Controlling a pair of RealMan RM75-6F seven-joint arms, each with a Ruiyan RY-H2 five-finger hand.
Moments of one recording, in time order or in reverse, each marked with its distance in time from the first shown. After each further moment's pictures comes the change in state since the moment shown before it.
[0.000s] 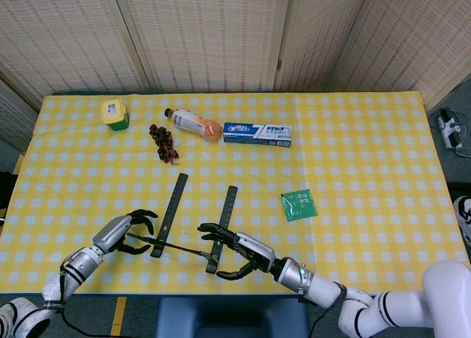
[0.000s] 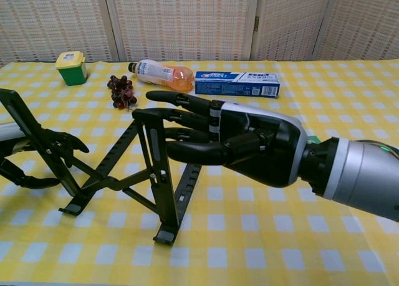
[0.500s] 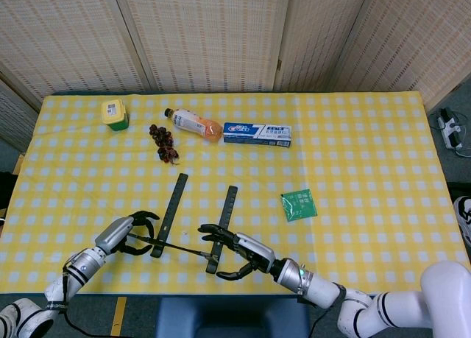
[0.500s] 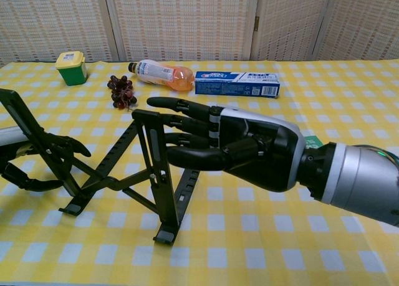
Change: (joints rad) left arm 0.013 -0.021 -0.014 0.015 0.004 -0.012 -0.002; right arm -0.002 -0.010 -0.002 0.009 0.005 -0.010 0.003
